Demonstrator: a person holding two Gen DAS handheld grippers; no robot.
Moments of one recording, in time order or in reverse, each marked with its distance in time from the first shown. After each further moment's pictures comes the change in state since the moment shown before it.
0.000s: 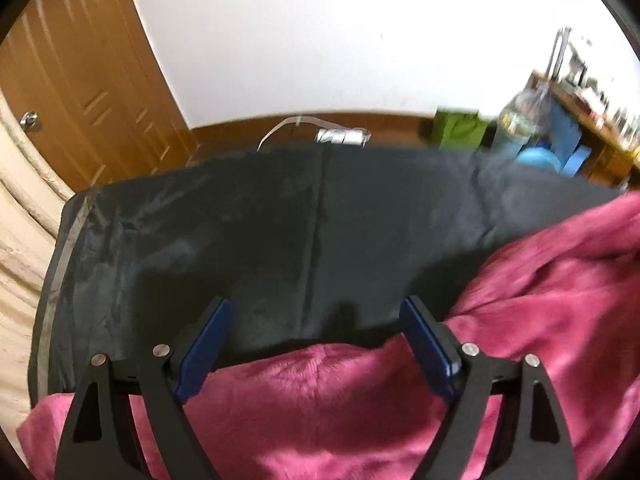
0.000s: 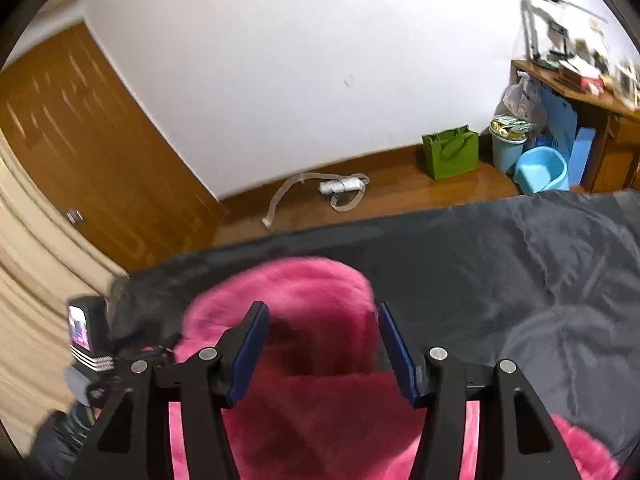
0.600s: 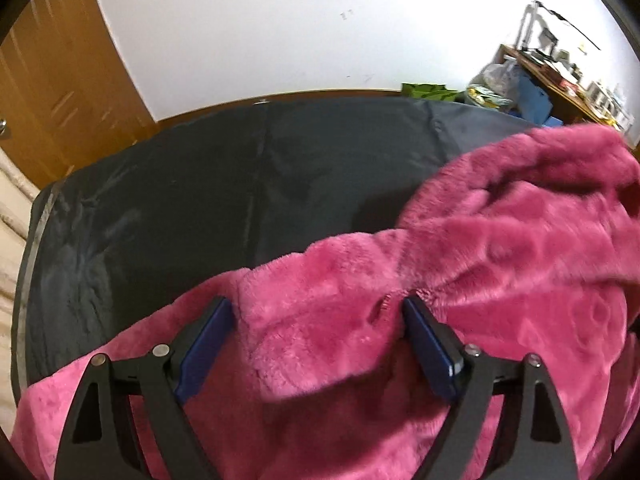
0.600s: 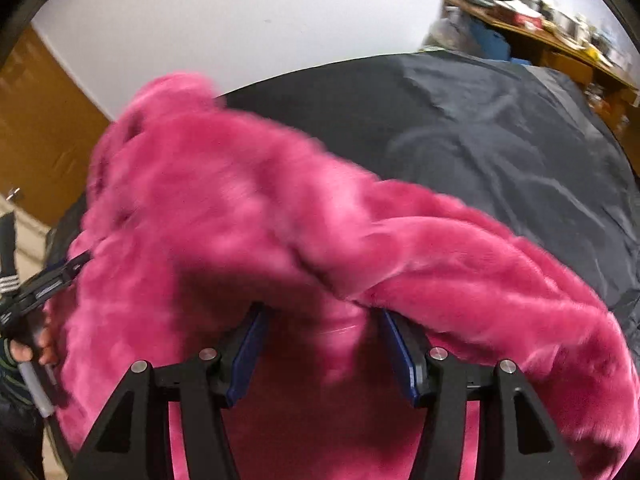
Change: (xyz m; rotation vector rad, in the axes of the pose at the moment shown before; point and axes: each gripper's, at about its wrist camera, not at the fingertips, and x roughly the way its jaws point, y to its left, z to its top) left arm 0.026 -0.014 -0.025 0.084 0.085 -0.063; right arm 0.011 -0.062 -0.098 0.097 0.219 -0.266
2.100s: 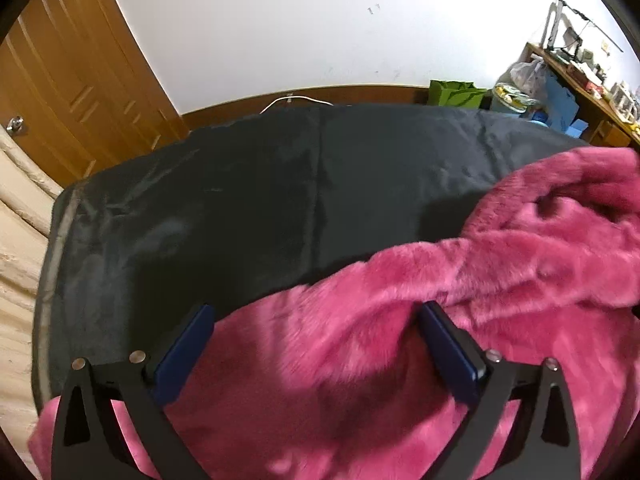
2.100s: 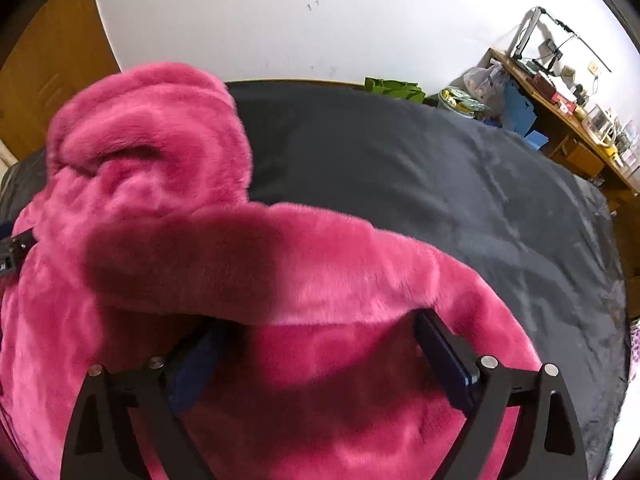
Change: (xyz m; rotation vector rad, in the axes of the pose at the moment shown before) left arm -0.011 0.023 0.009 -0.006 0.036 0.066; right arm 0.012 0.097 0.025 -0.309 -0.006 -0.154
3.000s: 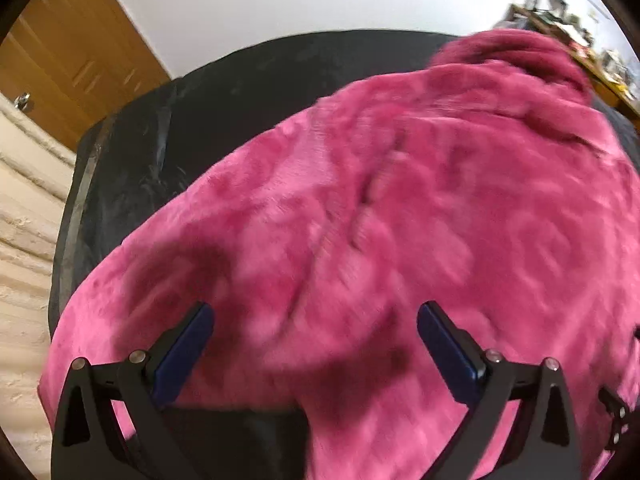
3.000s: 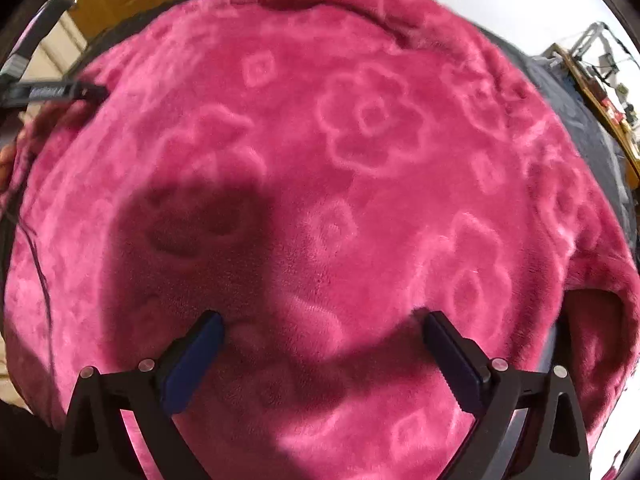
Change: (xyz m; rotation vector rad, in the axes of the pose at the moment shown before) left arm -0.068 0.010 -0.103 0.055 0.129 -0.012; right arm -0.076 0.042 -0.176 -0.206 0.177 0.117
